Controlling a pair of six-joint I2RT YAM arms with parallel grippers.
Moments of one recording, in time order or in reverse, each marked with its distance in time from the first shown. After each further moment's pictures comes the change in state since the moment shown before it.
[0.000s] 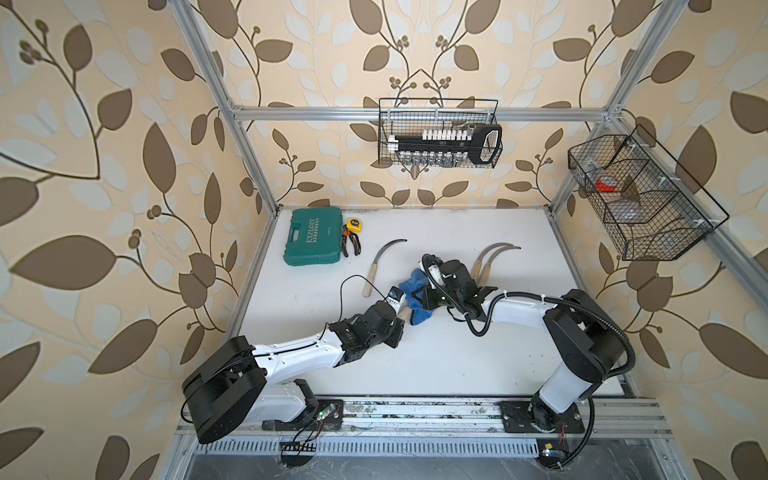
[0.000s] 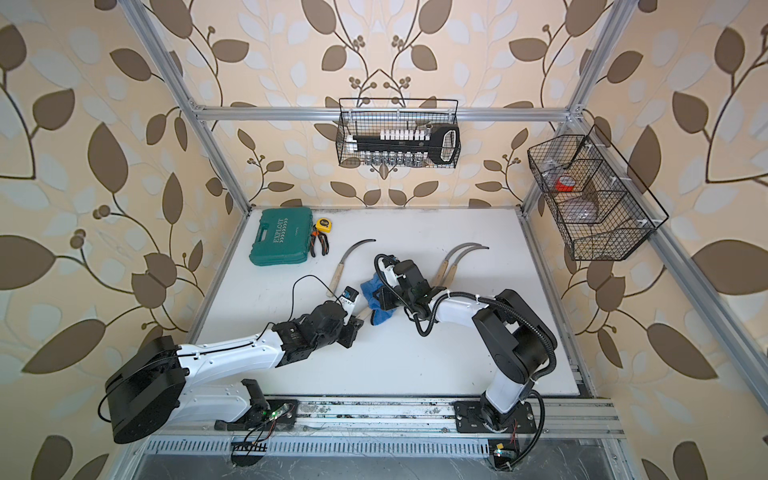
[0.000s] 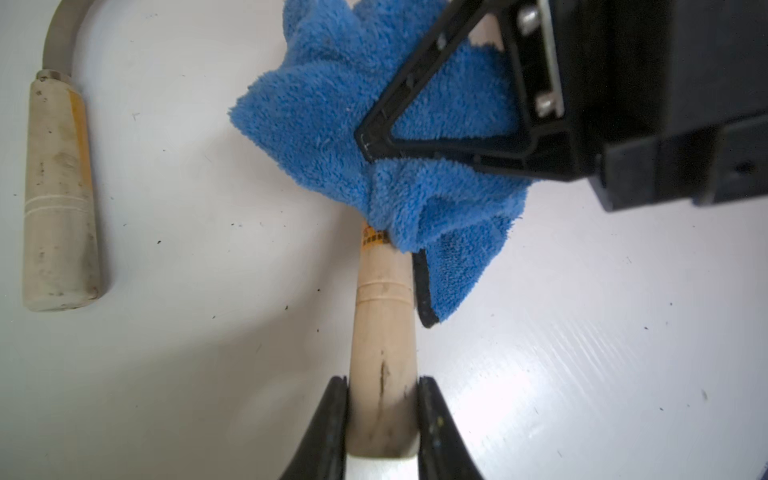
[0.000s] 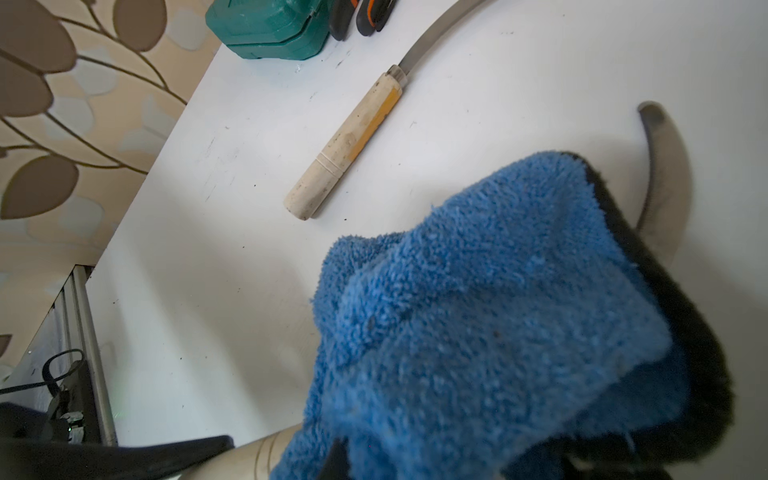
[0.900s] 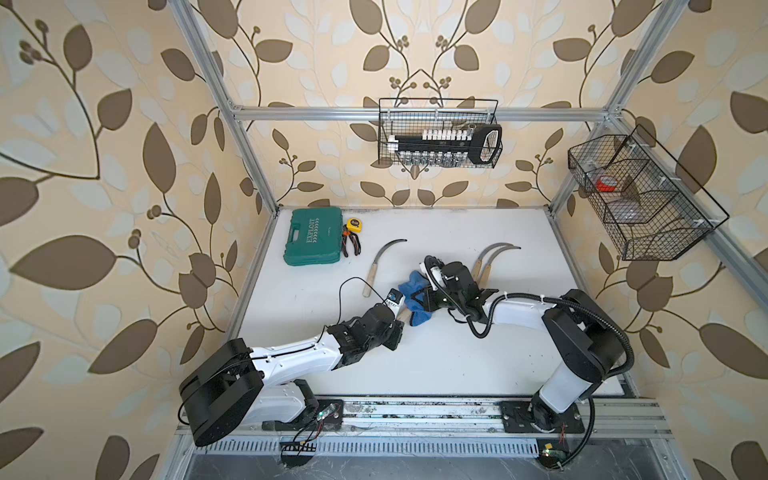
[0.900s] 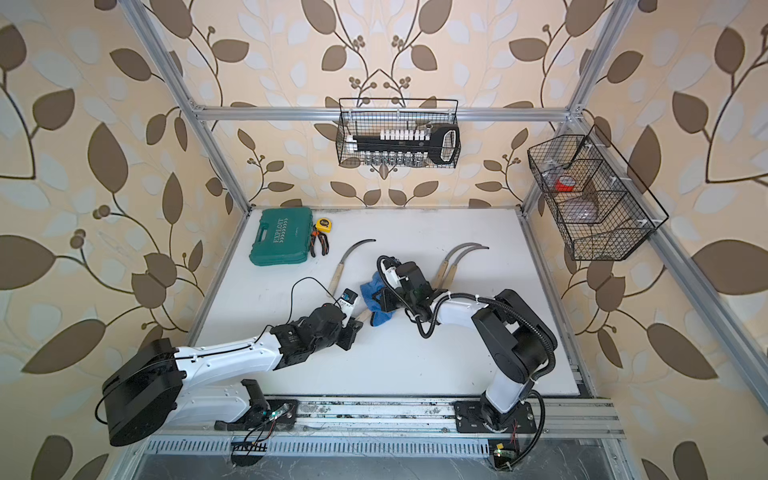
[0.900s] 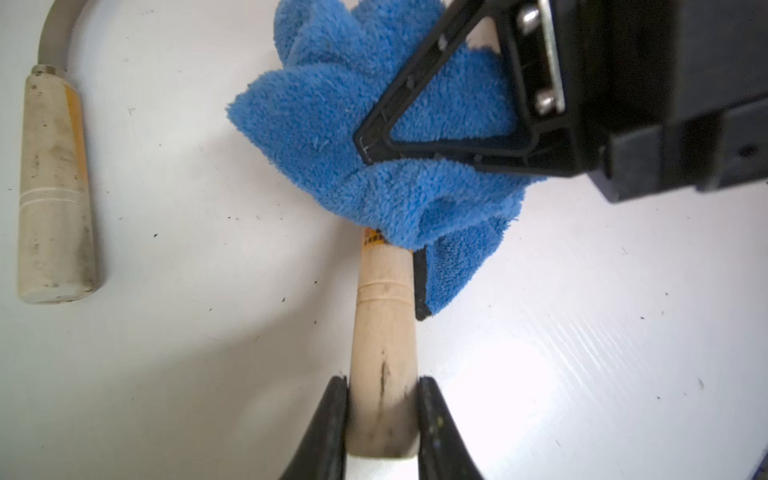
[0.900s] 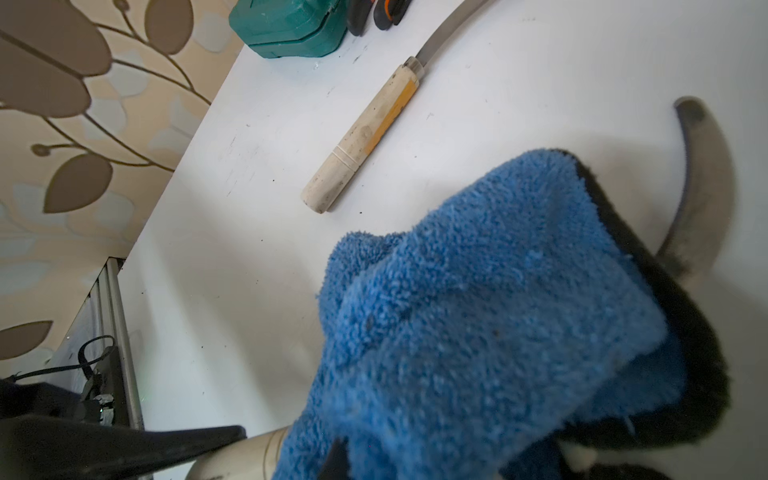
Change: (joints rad) left arm -0.006 -0.027 -0.030 0.013 -0.008 0.002; right arm -0.005 0.004 -0.031 0.058 -0.052 0.016
